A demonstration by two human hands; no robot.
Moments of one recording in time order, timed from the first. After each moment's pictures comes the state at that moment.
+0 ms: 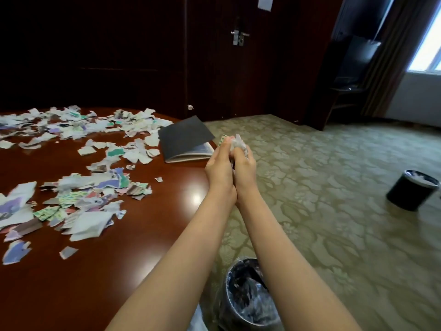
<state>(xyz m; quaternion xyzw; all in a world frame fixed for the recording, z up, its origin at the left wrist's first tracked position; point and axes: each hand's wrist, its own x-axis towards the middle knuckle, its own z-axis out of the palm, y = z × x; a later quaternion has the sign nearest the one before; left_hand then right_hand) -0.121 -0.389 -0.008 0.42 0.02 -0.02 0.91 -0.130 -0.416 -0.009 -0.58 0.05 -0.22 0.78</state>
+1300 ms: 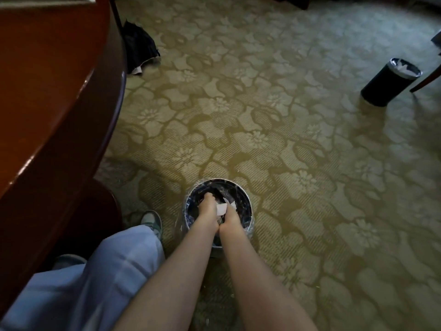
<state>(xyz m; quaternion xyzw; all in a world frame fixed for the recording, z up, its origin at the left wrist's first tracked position) -0.130 -0.501 -0.321 0.54 0.34 -0.39 0.66 -0.158 -0.530 -0.331 -0.27 0.58 0.00 0.77</state>
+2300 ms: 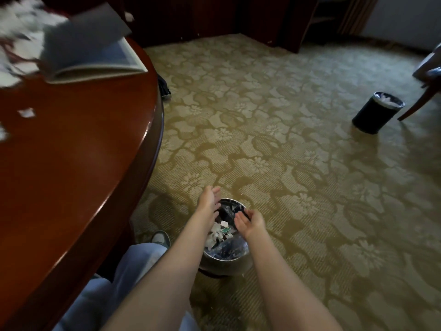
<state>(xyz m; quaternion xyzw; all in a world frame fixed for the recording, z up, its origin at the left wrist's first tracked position) -0.126 -0.468 -0.249 0.62 0.17 -0.36 0.68 -0.177 -0.554 -0.287 -0.26 0.54 -0.08 0.79</state>
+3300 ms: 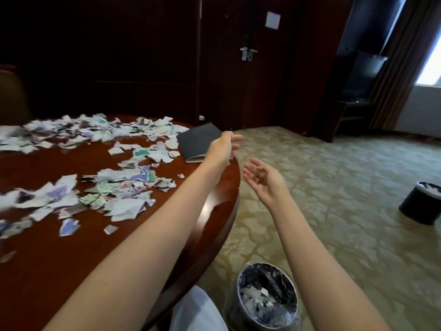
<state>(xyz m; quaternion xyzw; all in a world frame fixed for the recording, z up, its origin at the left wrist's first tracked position) -0.124 -0.332 0.025 0.71 -0.08 -0.04 0.70 -0.141 -0.442 -0.027 -0.45 0.11 -0.08 0.88</state>
